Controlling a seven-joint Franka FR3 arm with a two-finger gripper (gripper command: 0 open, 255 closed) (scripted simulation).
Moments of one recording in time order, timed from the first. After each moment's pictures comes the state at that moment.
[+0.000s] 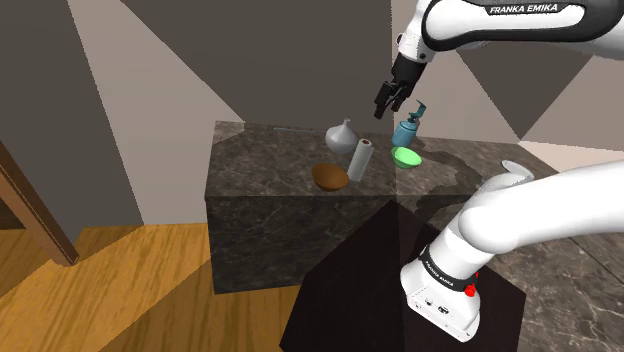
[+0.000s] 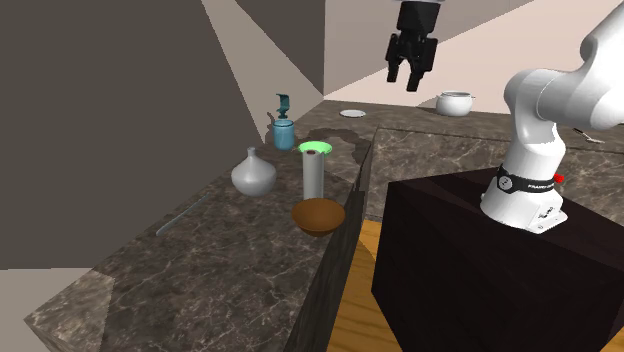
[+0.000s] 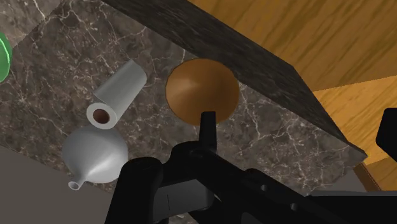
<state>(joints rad) -0.09 -0.68 -0.14 -2.50 -0.13 1.91 -0.13</state>
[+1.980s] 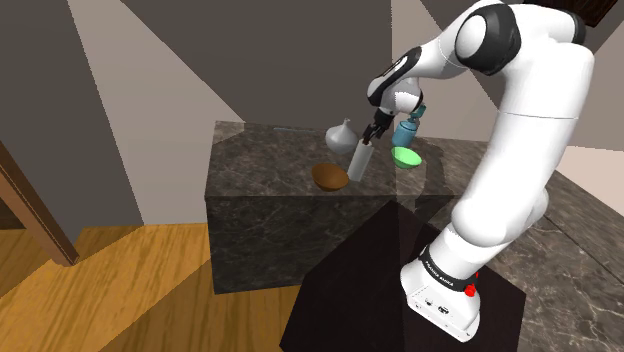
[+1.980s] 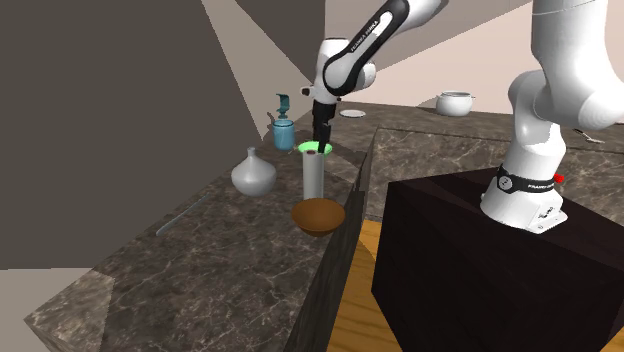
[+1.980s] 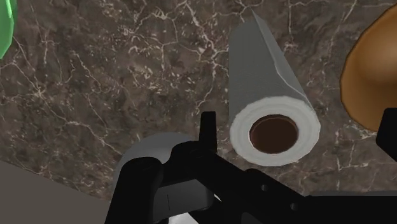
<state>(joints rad) -0.26 0.34 -0.41 -2.14 0.29 2.58 -0.81</state>
